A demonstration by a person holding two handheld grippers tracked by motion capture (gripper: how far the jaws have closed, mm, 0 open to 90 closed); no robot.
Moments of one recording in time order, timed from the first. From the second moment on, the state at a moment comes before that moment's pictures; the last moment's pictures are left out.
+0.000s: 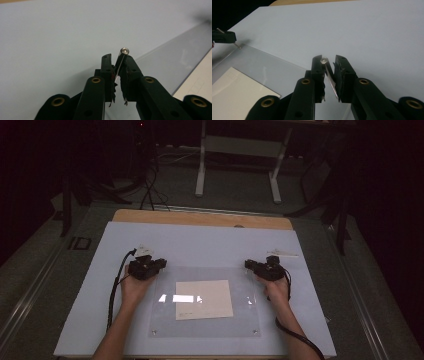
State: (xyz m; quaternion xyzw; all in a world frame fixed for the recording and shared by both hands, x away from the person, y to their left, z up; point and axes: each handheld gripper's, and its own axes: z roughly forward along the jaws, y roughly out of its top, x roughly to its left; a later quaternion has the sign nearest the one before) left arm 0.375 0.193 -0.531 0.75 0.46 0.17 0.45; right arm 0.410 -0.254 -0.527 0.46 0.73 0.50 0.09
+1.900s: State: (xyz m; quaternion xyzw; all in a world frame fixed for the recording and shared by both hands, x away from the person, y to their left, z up) left arm 0.359 0.196 -0.534 0.70 0.46 0.21 0.50; right arm 0.393 -0.242 -0.522 0.45 0.73 0.48 0.18
